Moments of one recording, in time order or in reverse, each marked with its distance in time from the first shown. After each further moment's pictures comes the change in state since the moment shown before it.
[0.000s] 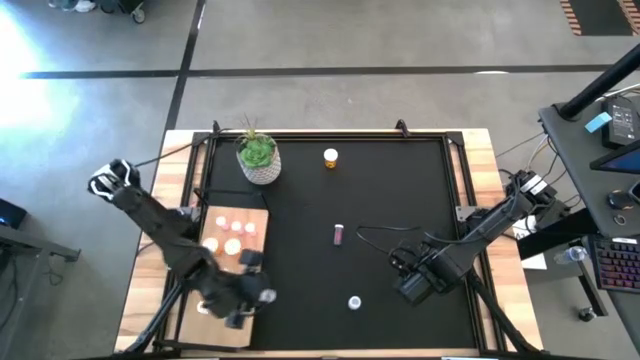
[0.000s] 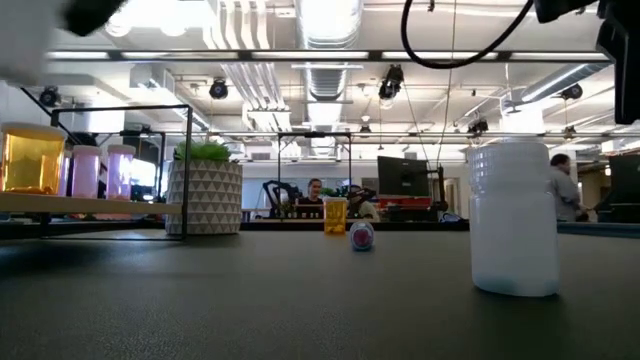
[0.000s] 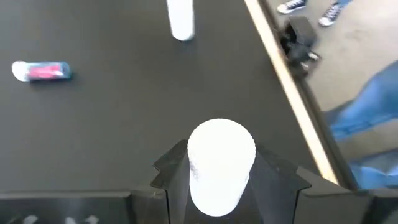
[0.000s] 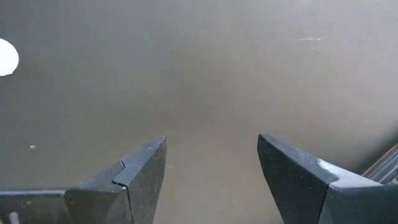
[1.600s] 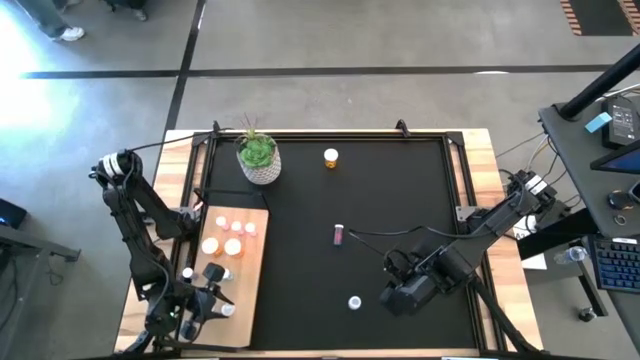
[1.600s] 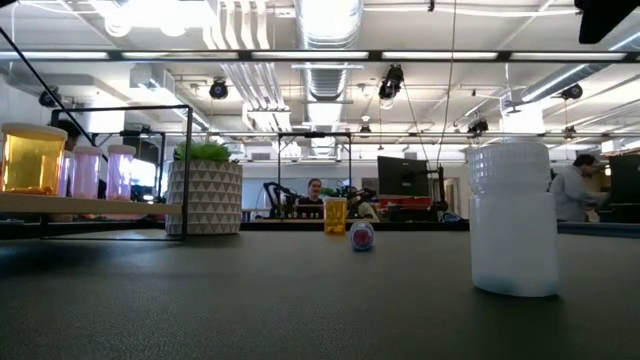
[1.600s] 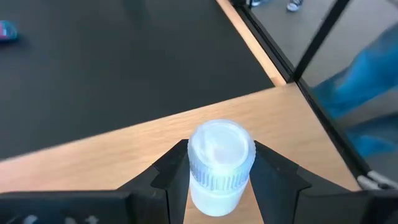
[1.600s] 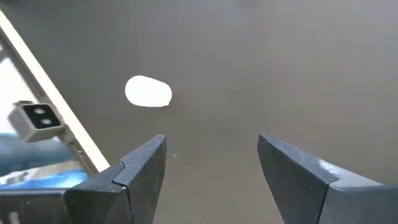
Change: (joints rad) left arm -0.467 -0.100 -0.306 0.088 -0.233 -0.245; right arm 0.000 0.001 0.170 0.176 0.000 0.001
